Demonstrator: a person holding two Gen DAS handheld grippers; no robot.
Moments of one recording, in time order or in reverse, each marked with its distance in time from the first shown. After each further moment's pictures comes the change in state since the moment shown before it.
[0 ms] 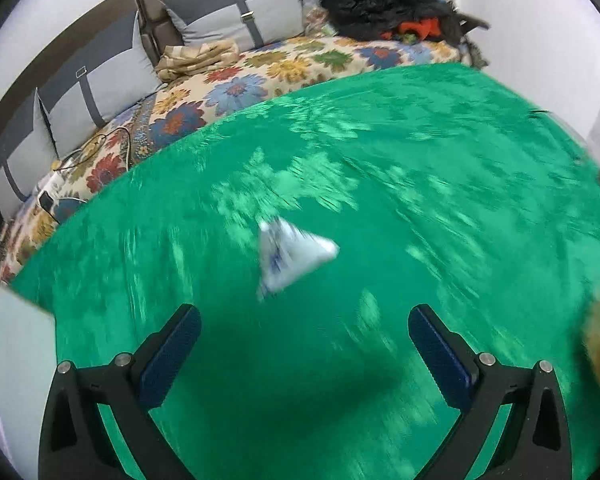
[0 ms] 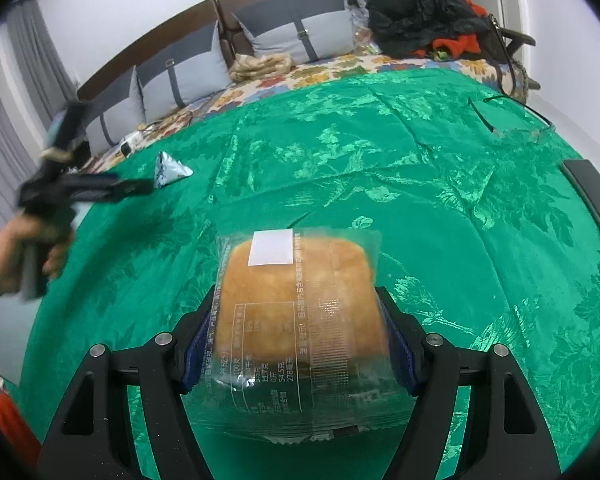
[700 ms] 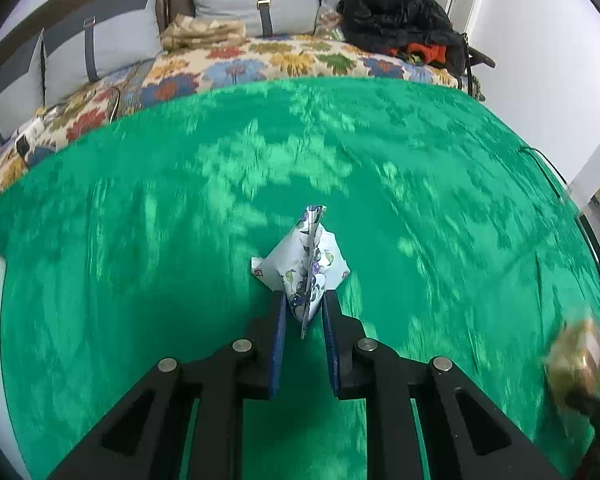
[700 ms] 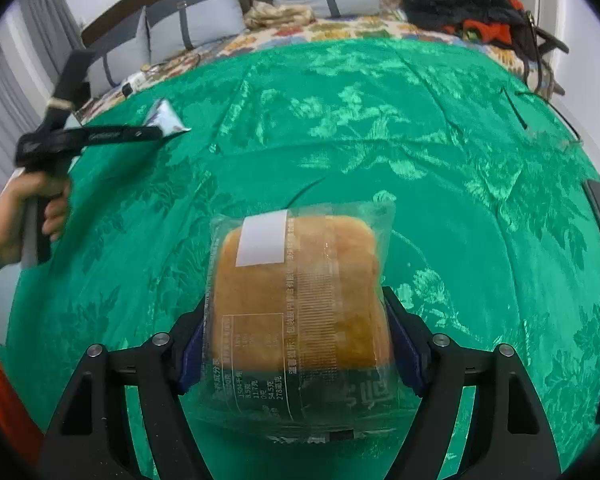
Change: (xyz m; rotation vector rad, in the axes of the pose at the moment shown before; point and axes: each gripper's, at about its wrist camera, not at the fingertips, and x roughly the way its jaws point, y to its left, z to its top) left arm 0.002 0.013 -0.034 -0.168 -0.011 -0.178; right arm 0.023 0.013 0.005 -0.110 0.203 -0.027
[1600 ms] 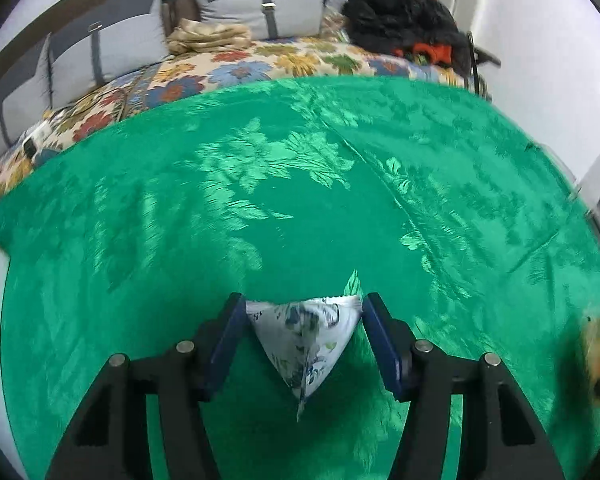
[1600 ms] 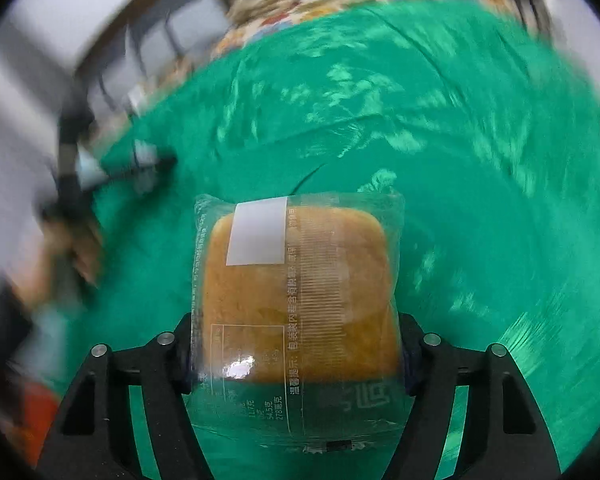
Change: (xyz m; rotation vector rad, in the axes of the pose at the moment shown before) left arm -0.001 -0.003 -0.005 -0.026 -0.048 0.022; right arm -0.003 -0.041 0.004 0.266 0.052 0.217
